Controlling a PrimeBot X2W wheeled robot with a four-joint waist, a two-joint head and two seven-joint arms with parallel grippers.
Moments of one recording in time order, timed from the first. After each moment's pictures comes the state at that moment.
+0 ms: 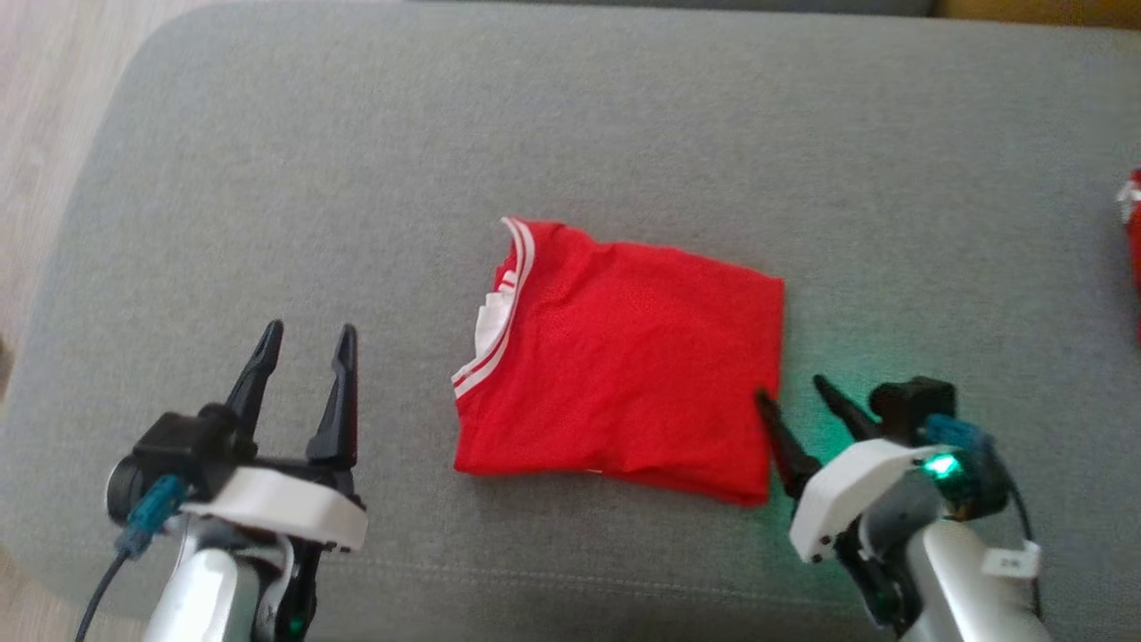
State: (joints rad) left arm -0.06 0.18 -0.21 0.09 -0.28 0.00 -0.20; right arm -0.14 -0.06 0.19 0.32 0.22 0.12 0.16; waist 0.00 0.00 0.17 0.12
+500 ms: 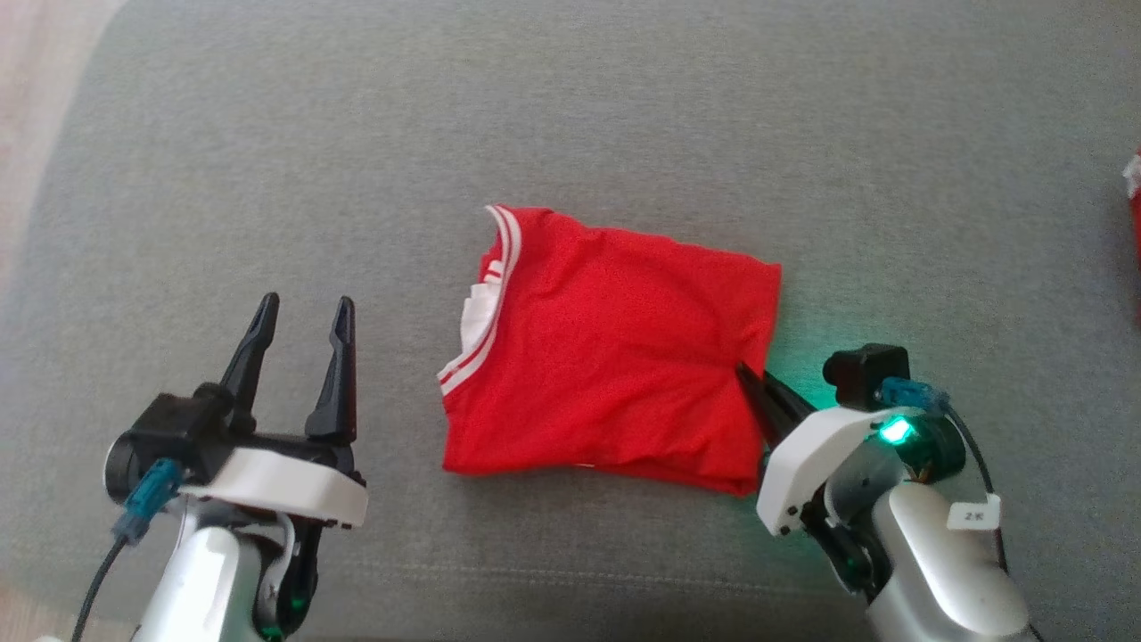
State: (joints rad) left arm -0.12 0.17 -0.21 0.11 -0.28 0.00 -0.24; right arm -0.26 -0.06 0.29 0.44 0.28 0.12 0.18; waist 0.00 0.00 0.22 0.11
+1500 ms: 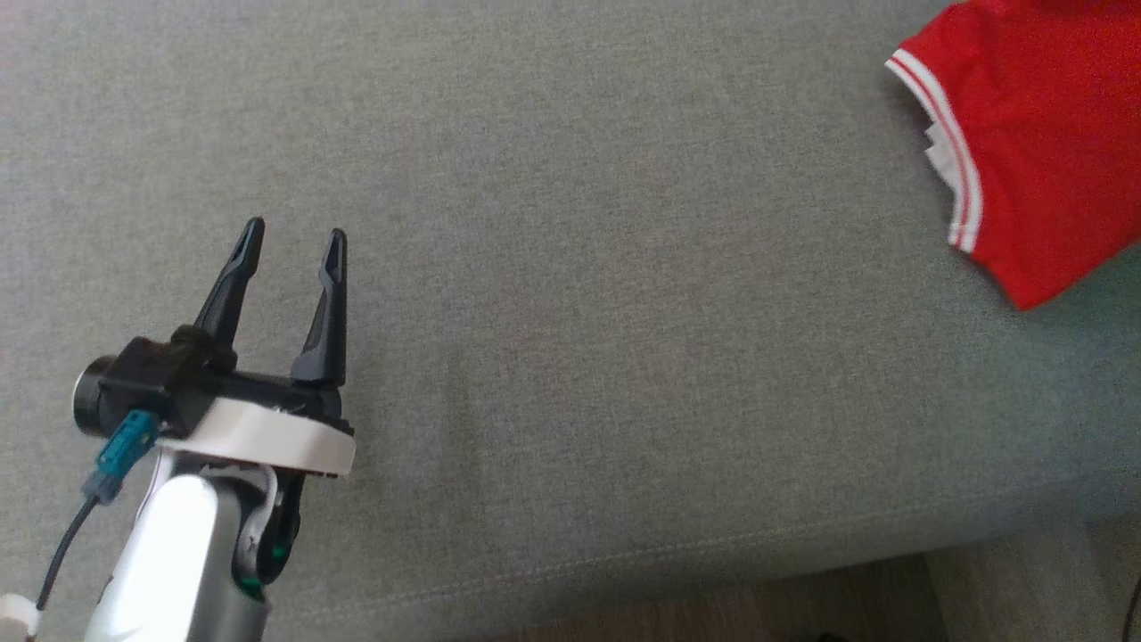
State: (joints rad) left arm -0.20 0.22 -0.23 0.05 -0.27 -0.01 -0.23; right arm -0.57 -0.40 -0.20 0.27 0.26 0.12 0.26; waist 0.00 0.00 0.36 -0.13
